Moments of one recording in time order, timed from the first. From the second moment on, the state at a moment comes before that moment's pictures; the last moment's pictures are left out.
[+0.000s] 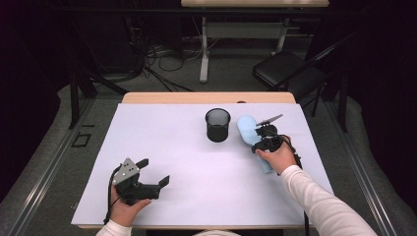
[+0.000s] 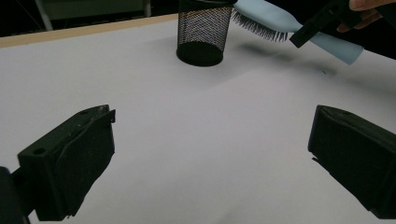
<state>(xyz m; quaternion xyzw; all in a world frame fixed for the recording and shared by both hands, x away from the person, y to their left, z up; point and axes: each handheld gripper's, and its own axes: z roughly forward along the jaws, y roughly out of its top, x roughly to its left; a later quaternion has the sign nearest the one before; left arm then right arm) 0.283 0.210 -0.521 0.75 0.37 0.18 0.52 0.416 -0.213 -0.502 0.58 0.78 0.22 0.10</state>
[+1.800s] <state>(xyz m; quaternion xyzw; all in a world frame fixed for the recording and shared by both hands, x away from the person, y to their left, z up) 0.324 0.175 -0.490 0.75 0.38 0.06 0.54 0.347 -0.175 -0.471 0.44 0.84 0.31 0.06</state>
